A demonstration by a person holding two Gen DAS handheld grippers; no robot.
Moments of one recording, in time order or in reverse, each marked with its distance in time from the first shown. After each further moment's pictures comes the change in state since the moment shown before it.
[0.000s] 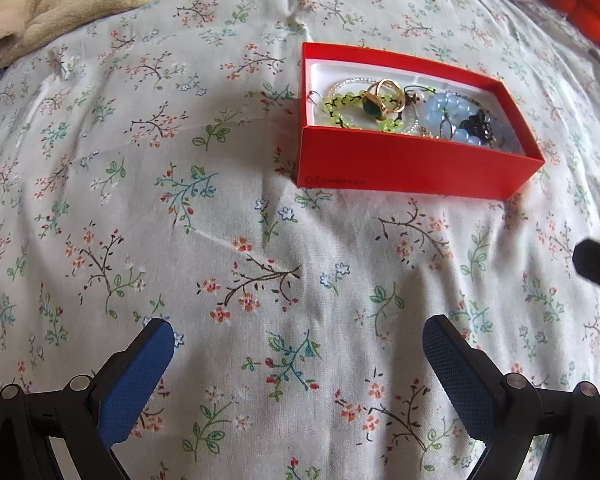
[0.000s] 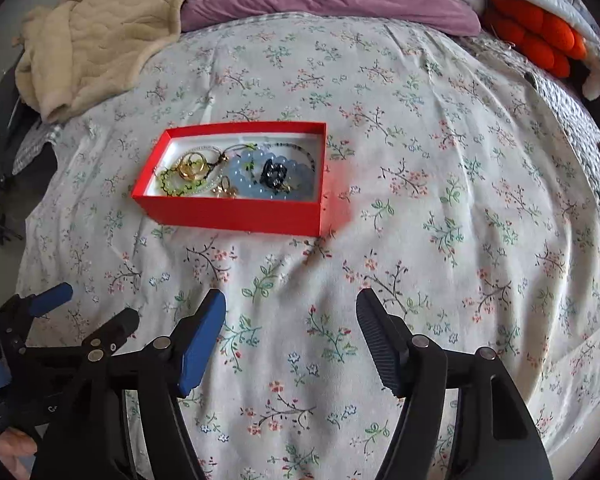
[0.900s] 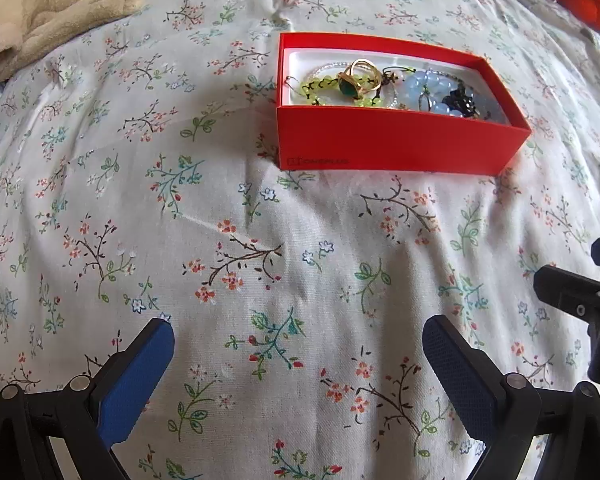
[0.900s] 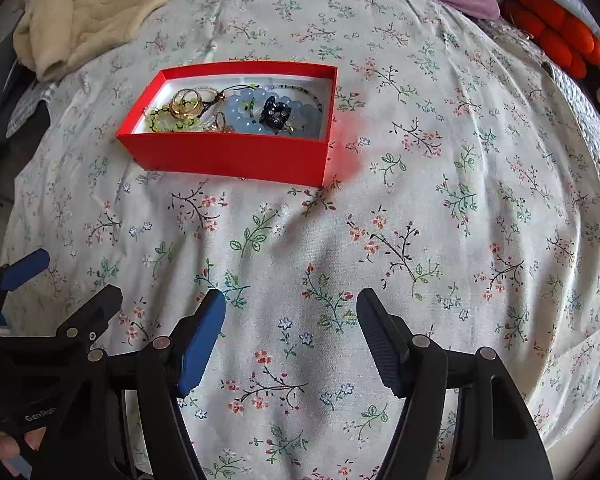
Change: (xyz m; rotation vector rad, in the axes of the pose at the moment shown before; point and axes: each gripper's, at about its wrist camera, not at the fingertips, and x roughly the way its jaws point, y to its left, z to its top) left arm -0.001 -0.016 -0.014 0.044 -0.009 0.030; right arm 0.026 0.005 -0.013 -0.067 0.111 -0.024
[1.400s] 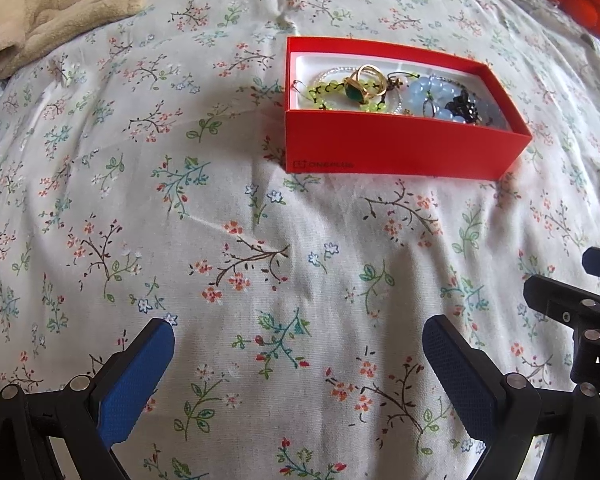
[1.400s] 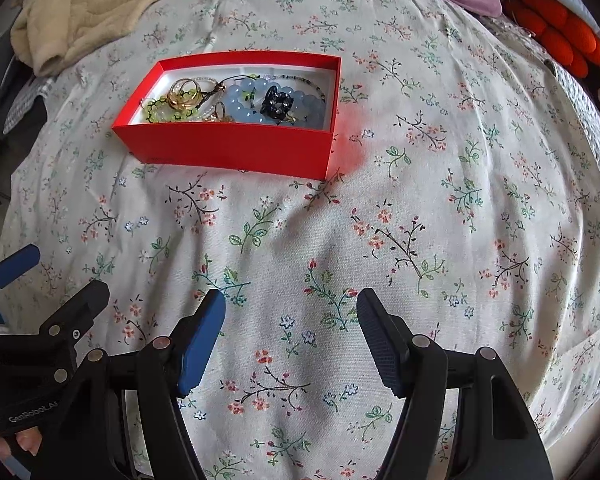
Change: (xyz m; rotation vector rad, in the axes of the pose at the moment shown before) left arm -0.003 0.003 -0.001 -0.012 -0.003 -0.005; right arm 0.007 0.002 0.000 0.000 0.016 -0.009
